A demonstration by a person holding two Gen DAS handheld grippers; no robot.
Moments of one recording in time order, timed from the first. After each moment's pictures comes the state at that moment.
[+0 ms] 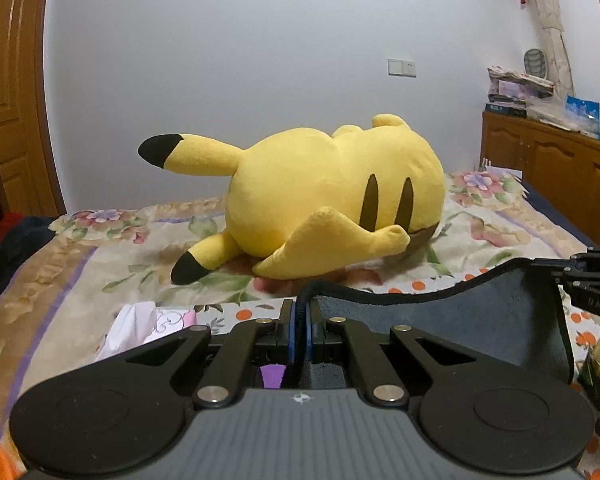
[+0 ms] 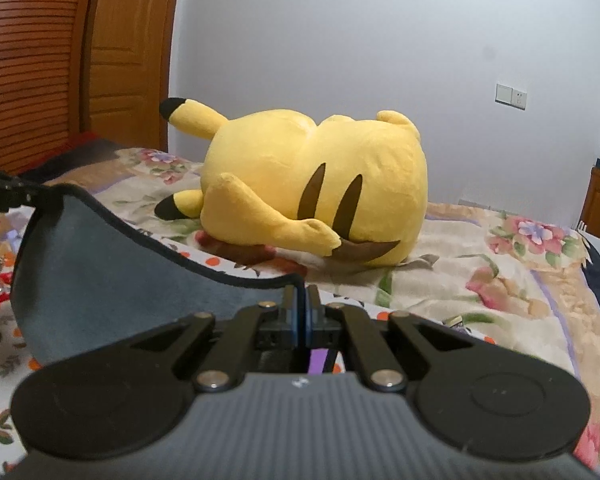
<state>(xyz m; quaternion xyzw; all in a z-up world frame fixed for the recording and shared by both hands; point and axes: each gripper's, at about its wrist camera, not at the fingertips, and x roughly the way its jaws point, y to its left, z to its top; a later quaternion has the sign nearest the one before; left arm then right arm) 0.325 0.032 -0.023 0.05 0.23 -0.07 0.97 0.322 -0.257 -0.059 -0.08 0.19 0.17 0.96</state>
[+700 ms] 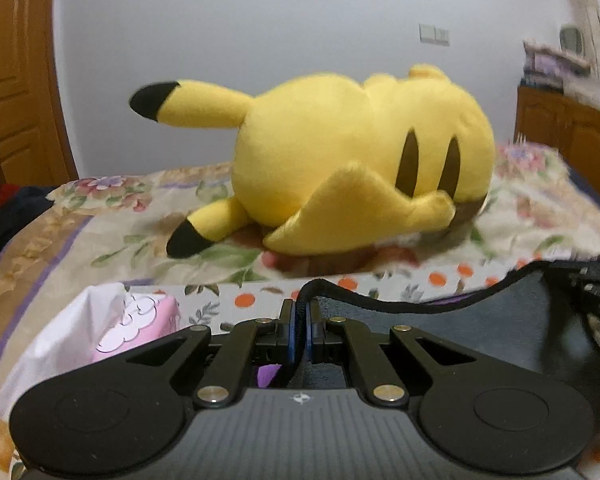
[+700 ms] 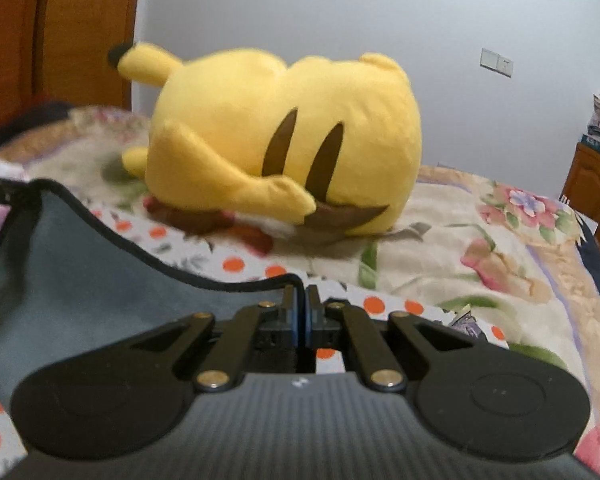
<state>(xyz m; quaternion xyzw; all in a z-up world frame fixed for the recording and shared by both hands) 0.397 0.018 -0.072 0.06 0.27 -0.03 0.96 0.382 -0.235 -0.094 -0.11 0.25 0.12 0.96</state>
